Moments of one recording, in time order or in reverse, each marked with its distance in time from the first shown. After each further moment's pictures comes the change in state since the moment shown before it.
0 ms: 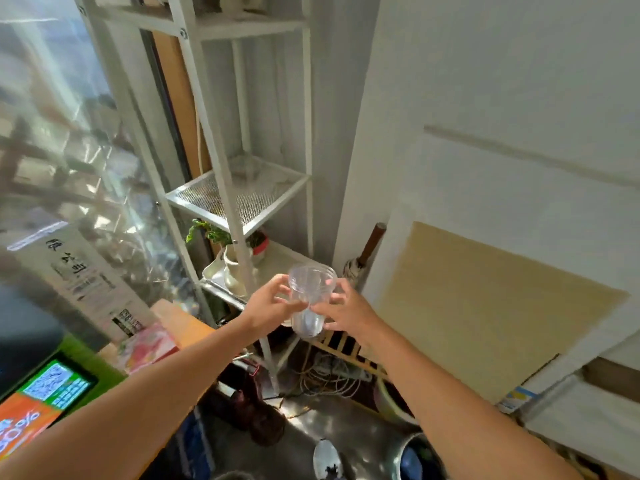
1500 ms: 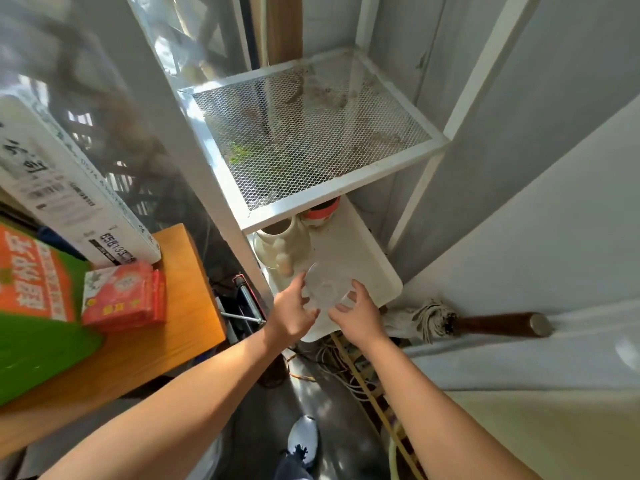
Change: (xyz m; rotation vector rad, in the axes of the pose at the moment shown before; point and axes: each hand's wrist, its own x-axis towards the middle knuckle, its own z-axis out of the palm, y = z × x) left_hand 0.209 -0.141 0.047 0.022 0.489 -0.302; right_hand 0.305 0.099 0.008 -0.338 -0.312 0.181
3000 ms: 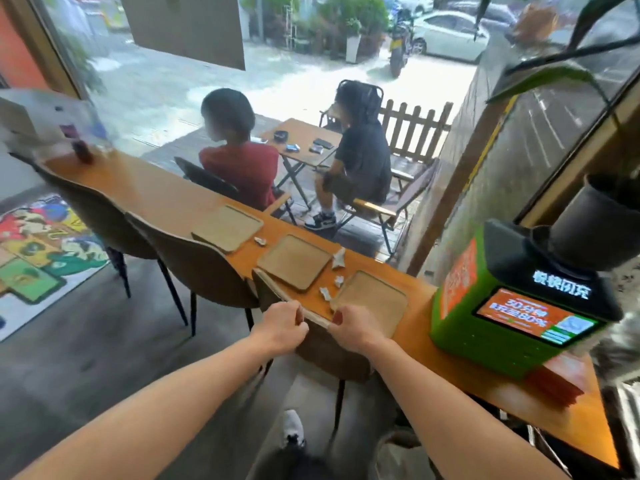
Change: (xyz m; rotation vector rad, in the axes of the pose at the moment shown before) left_hand -0.673 -0.290 -0.492 0.201 0.763 -0.579; right_hand -0.515 -0.107 0.661 -1.159 -0.654 -0.912
